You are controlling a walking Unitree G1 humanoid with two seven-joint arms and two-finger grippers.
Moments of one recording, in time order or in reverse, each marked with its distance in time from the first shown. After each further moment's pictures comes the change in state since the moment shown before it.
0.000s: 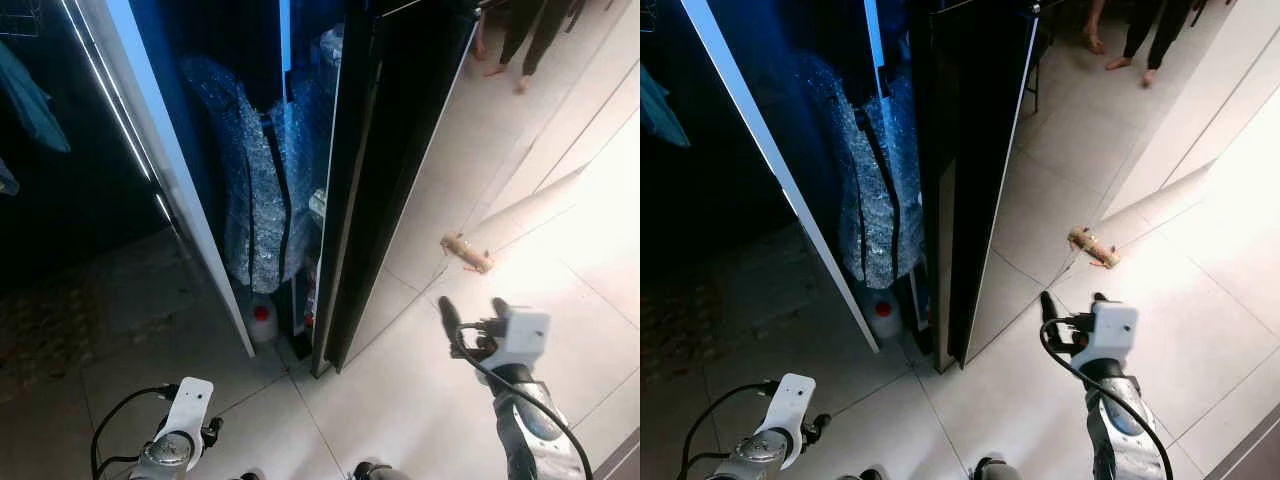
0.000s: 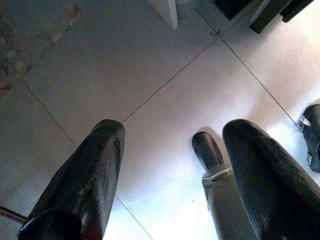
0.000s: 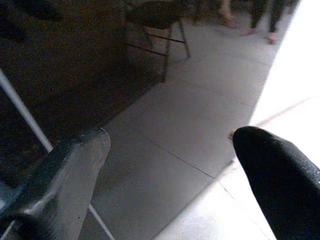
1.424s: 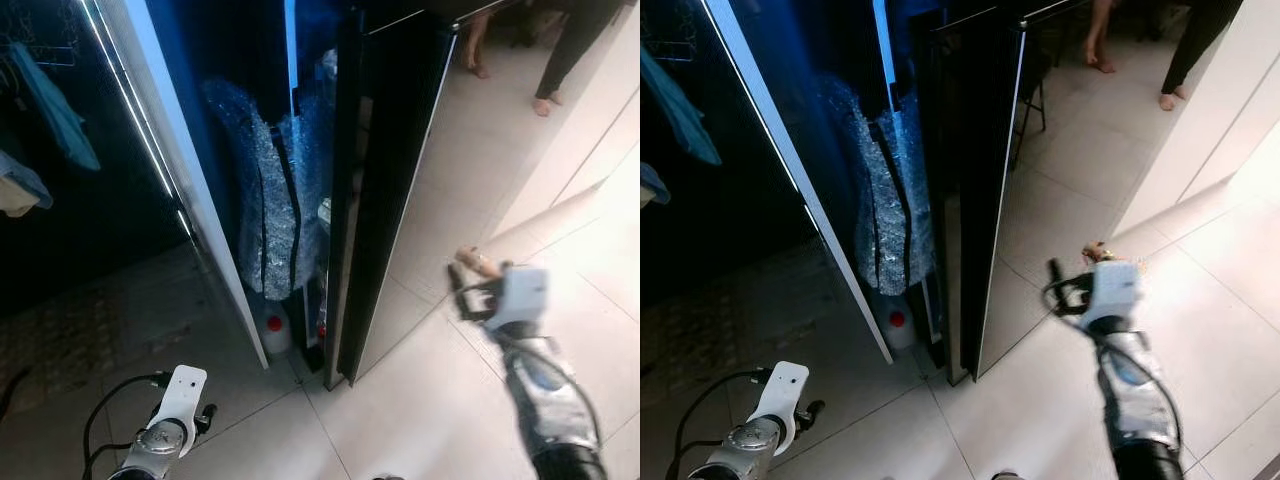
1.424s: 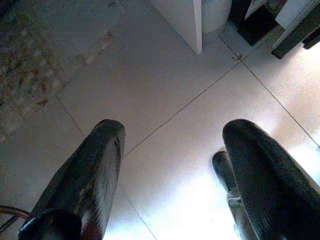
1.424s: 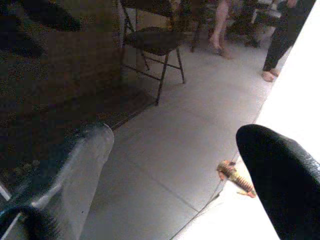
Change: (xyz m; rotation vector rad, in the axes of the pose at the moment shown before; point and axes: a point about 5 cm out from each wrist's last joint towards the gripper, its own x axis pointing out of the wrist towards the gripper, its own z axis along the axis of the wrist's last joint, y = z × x) left arm 0.001 0.014 0.013 0.015 -0.047 0.018; right arm 0.037 -0.023 0.034 -0.136 -0.034 -0.067
